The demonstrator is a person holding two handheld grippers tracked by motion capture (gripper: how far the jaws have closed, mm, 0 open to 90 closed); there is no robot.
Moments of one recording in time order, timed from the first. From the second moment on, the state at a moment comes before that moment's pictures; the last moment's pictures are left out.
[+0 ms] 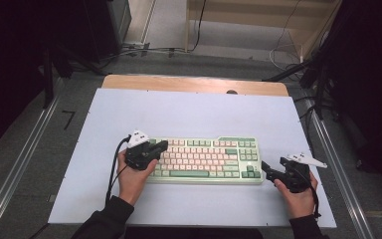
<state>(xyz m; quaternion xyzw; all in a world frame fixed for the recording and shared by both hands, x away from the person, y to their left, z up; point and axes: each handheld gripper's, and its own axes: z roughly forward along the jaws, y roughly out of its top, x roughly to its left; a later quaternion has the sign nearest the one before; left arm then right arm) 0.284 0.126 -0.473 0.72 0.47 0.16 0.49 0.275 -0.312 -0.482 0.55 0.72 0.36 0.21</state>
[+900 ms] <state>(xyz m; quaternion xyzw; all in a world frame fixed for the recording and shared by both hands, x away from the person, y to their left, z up) 0.299 0.081 -0.487 0.76 0.45 0.12 0.45 0.274 -0.313 -0.483 0.55 0.72 0.37 0.21</state>
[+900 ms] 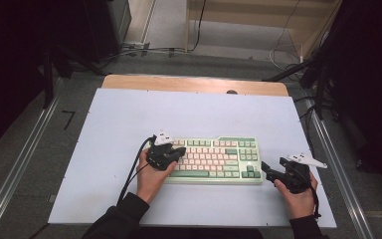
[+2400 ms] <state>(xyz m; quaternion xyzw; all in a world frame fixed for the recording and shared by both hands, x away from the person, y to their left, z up) 0.292 0.112 -0.471 0.72 0.49 0.16 0.47 0.272 -0.313 -0.482 0.55 0.72 0.37 0.21</state>
